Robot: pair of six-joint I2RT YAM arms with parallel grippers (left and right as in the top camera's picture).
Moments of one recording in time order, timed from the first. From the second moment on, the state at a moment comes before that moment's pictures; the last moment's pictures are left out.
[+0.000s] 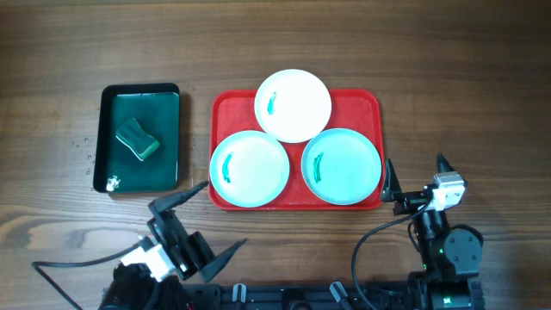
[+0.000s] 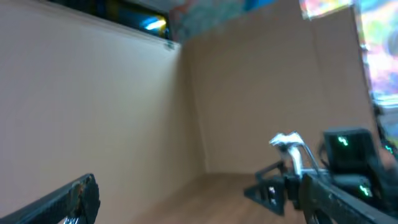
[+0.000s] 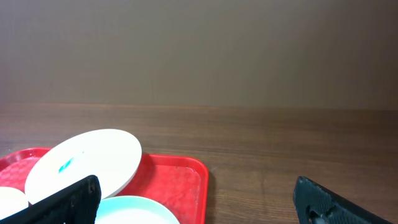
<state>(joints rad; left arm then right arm) 0.00 0.01 0.05 0.70 0.88 -0.45 0.04 0.01 0.01 0.00 -0.07 0.02</state>
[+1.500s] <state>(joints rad) 0.22 2.04 1.36 -0.88 -0.08 -0.67 0.04 0.01 0.01 0.00 -0.07 0.02</state>
